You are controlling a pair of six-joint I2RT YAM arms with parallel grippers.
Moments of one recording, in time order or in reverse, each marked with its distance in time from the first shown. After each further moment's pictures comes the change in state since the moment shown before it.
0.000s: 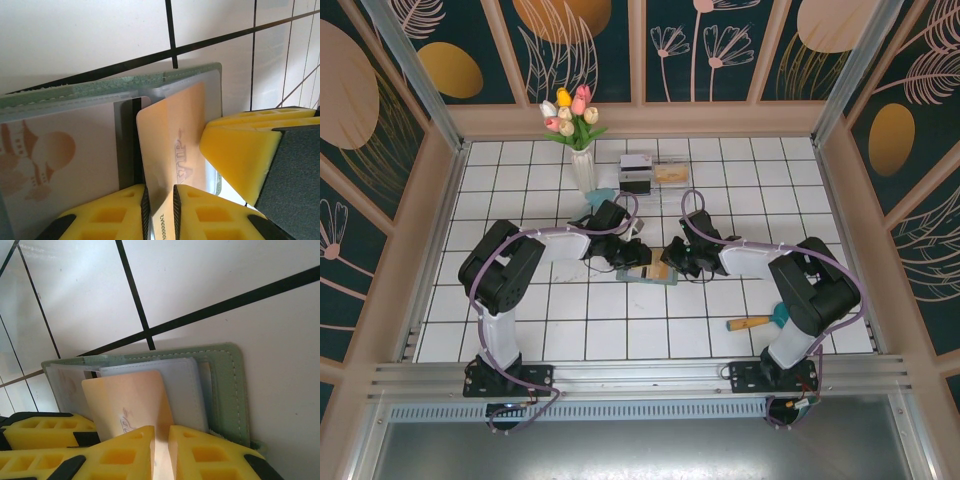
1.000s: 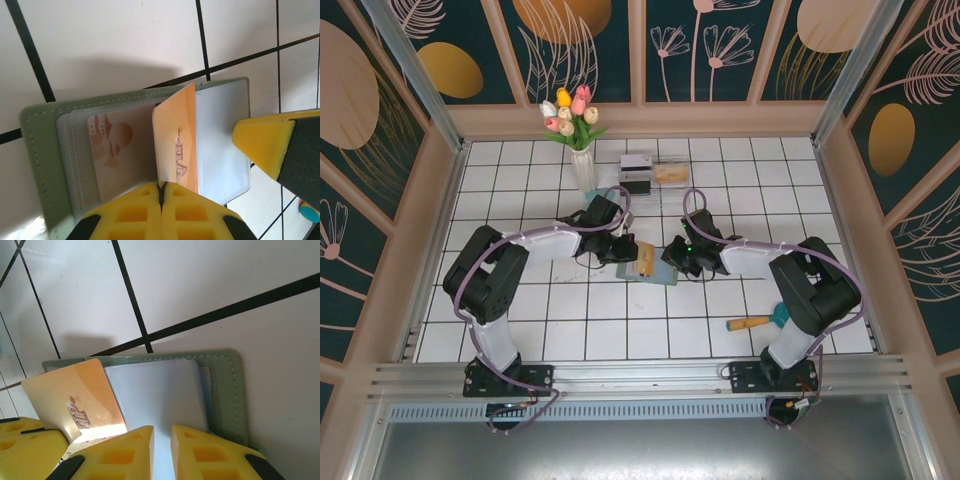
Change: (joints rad) left arm 0.032 -0.102 -0.003 -0.138 -0.172 0.115; right arm -0.013 -0.002 -0.002 0.007 -0.006 -0.001
